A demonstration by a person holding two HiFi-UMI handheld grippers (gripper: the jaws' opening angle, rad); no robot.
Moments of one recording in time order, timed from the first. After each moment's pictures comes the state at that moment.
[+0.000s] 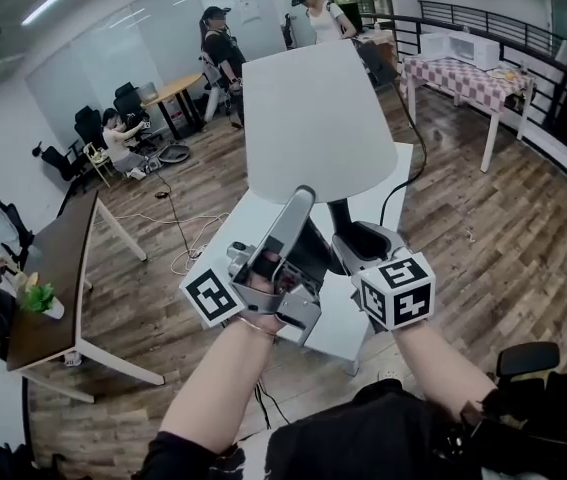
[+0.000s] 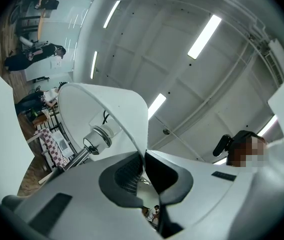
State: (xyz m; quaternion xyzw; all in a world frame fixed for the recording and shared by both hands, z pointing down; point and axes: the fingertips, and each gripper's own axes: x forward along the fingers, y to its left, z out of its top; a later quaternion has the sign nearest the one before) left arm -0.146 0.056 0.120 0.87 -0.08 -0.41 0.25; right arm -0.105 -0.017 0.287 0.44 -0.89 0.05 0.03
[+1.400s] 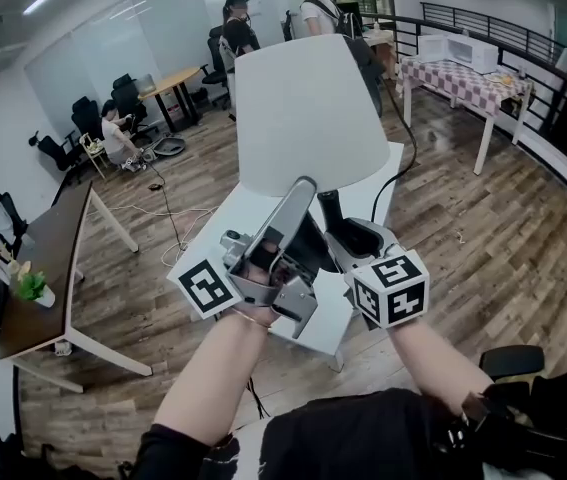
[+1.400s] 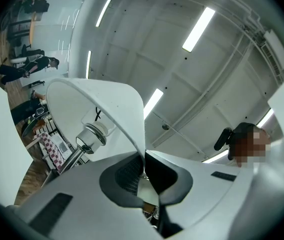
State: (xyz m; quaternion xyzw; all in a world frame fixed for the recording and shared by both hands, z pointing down) left arm -0.140 0.072 0.107 0.89 -0.09 -0.39 0.22; right arm -0.110 0.000 0.275 0.43 -0.90 0.03 0.03
